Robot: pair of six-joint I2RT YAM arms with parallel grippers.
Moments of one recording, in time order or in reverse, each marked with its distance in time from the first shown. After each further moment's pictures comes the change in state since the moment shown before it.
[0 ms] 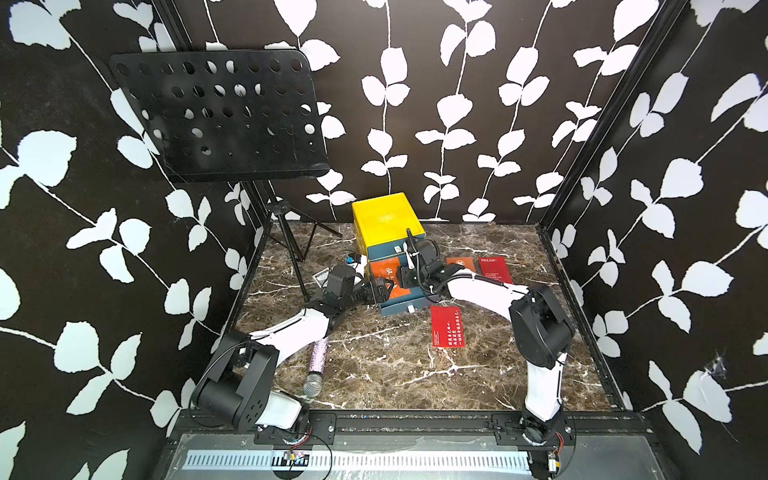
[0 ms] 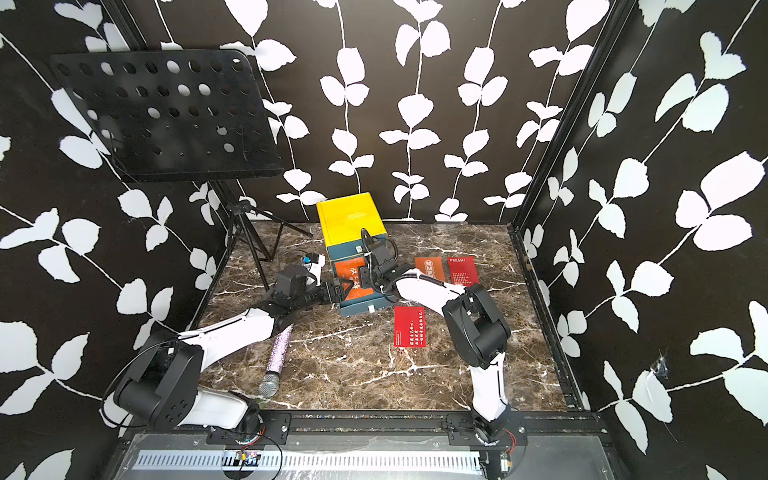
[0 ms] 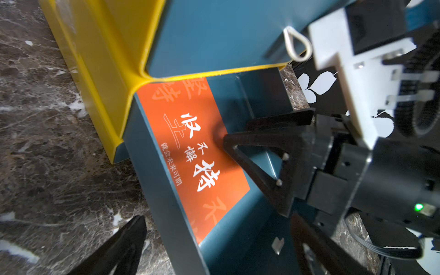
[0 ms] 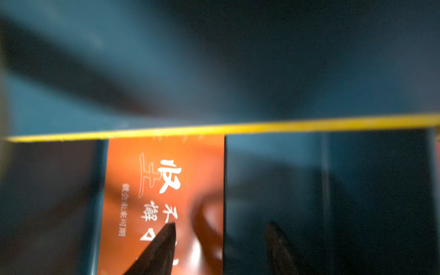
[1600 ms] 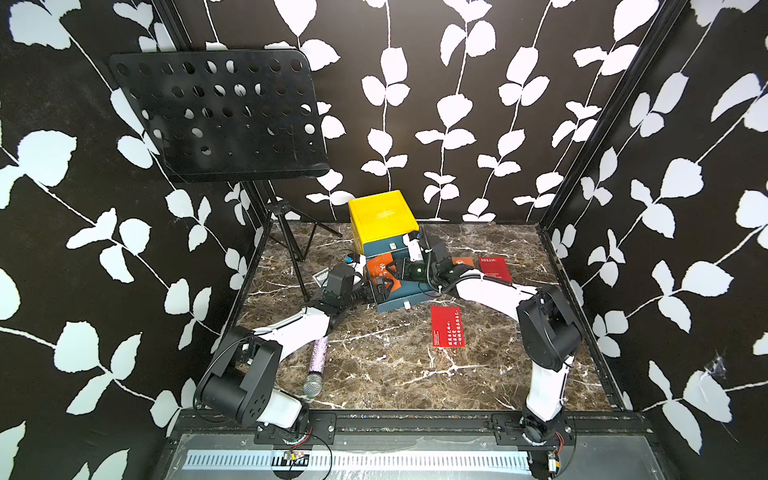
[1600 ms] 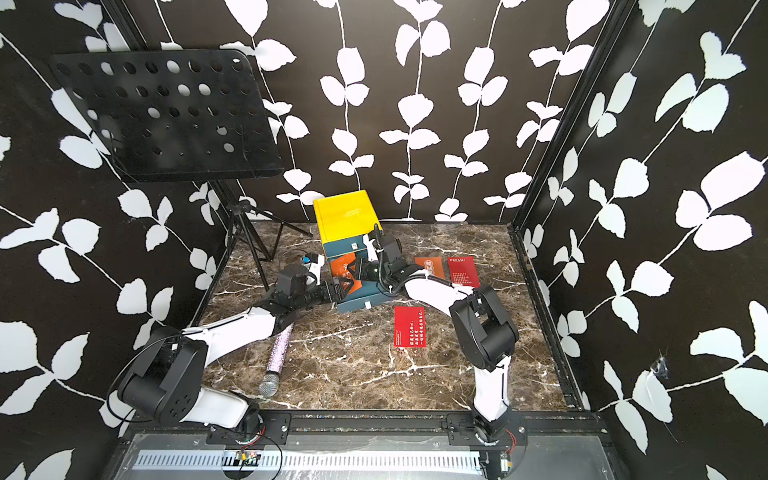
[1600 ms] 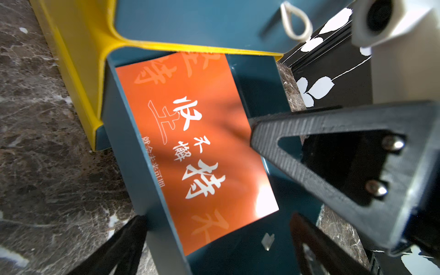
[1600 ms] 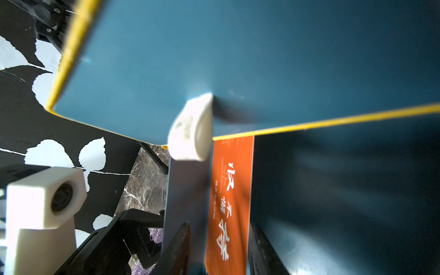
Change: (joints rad) left arm 0.006 0.023 0.000 0.019 0.018 -0.040; right arm -0.052 -0.066 -0.099 0.255 -0.424 0.294
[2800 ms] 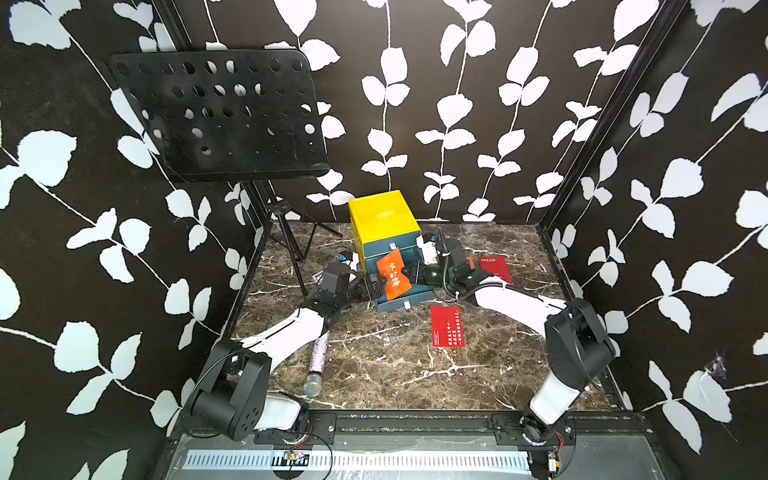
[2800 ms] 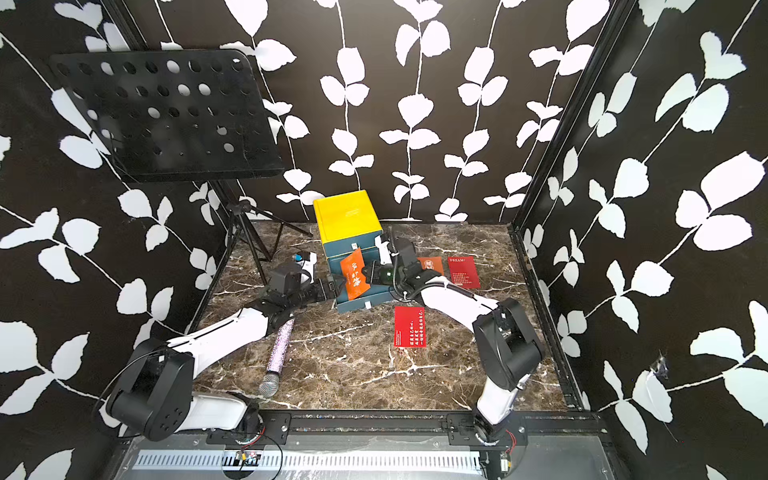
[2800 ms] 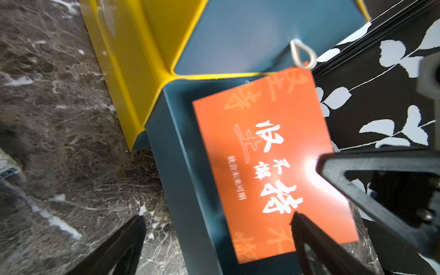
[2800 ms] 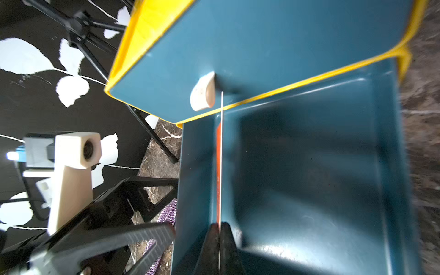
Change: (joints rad) left arm 0.023 -0.090 0.019 -0.131 -0.079 0.022; right arm -0.046 -0.212 -0.162 -0.020 -0.017 -0.010
